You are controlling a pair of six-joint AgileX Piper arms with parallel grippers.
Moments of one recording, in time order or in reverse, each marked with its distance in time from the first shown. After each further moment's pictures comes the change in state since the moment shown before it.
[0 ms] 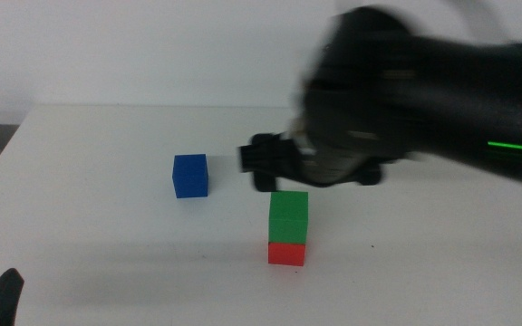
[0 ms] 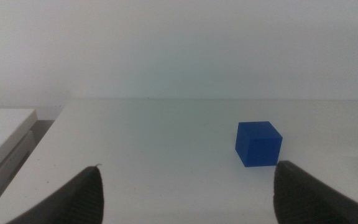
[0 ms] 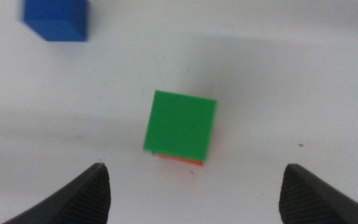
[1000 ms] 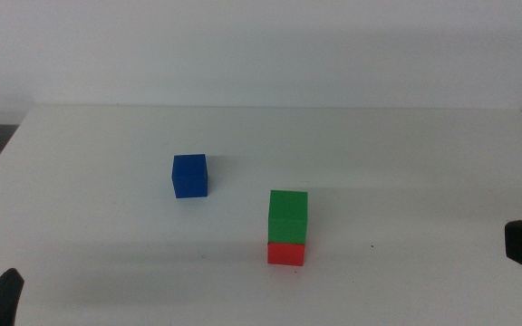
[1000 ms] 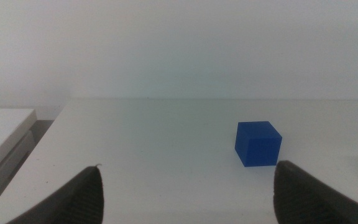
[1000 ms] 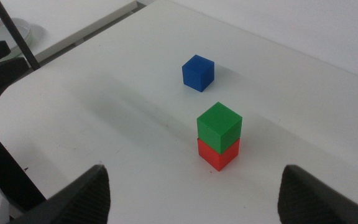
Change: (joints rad) left arm 0.000 0.000 0.000 0.000 0.000 0.000; right arm 0.012 -1.088 0.618 0.236 -0.266 -0.690
